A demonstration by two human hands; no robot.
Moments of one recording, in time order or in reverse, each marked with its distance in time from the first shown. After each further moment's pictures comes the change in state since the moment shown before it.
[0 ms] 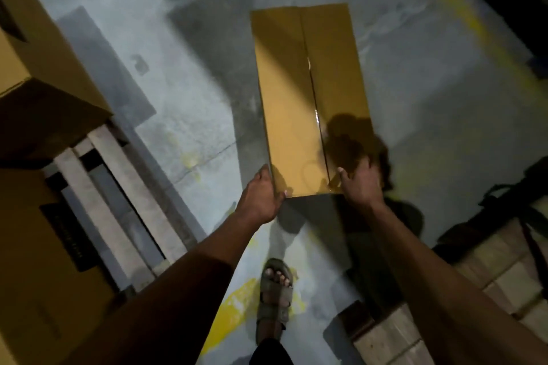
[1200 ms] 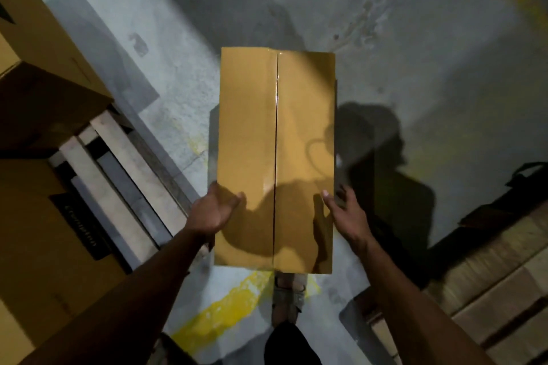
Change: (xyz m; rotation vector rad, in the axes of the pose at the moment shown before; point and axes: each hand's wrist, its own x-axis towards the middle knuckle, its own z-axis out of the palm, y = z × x) left_hand -0.037 -0.134 -0.029 -0.169 -0.061 -0.390; right_hand -0.088 0.014 0.077 0.512 -0.278 0.239
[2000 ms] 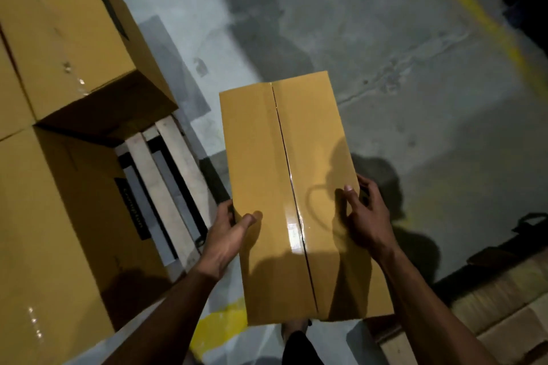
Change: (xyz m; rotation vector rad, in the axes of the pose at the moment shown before) left_hand -0.138 -0.042 -0.040 -0.703 0.086 -0.022; right_hand -0.100 -0.083 0.017 0.067 0.047 -0.301
